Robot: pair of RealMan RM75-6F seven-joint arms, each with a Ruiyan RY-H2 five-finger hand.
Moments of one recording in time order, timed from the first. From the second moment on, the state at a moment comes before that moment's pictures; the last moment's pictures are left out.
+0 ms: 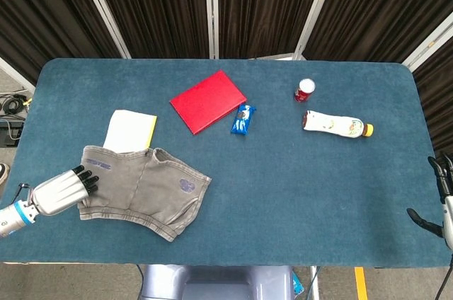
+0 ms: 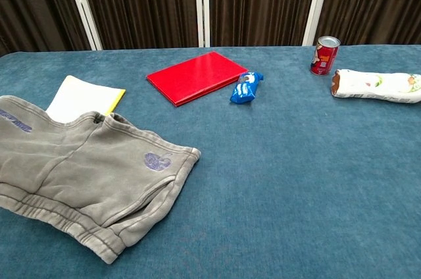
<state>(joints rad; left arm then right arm) -0.53 -1.35 0.33 -0.67 1.99 1.57 -0.11 0.01 -1.01 0.12 -1.67 -1.52 1.63 0.00</state>
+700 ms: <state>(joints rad) -0.81 -1.54 0.30 -0.79 2.18 1.47 0.07 -0.01 -0.98 0.13 -1.65 -1.49 1.64 0.08</state>
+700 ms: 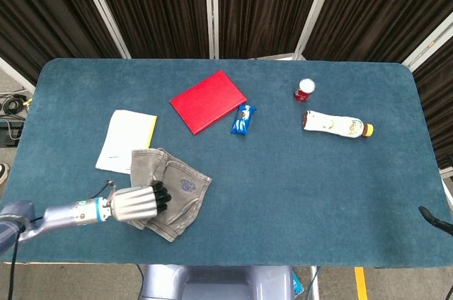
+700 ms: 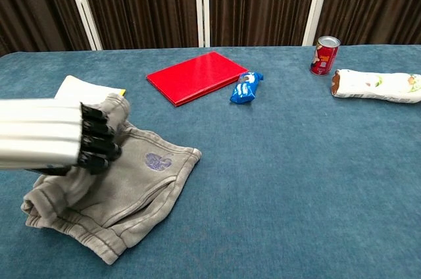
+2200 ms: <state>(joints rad) -0.74 -1.47 0.06 -1.40 1.90 1.49 0.41 -0.02 -0.97 0.12 -1.67 -1.51 1.65 0.08</state>
